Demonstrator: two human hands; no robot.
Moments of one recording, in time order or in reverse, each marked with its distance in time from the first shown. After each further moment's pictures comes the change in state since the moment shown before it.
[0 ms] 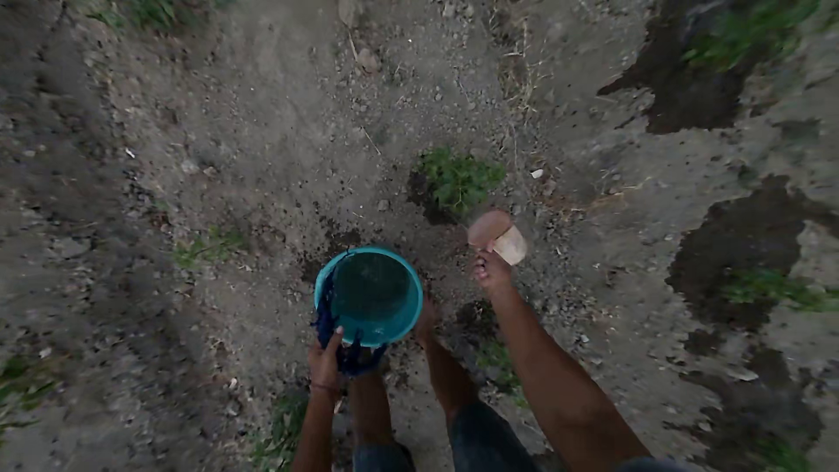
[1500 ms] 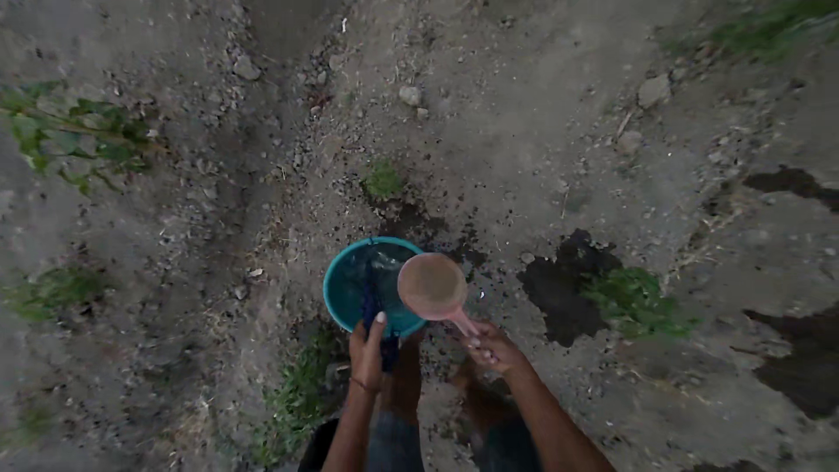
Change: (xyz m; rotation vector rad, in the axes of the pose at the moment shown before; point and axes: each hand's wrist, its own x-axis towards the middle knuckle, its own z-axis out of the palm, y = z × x) left_hand 0.063 0.025 -0.245 -0.549 0.216 -0.141; right_hand -0.181 0.217 0.230 -0.978 -1.055 0.485
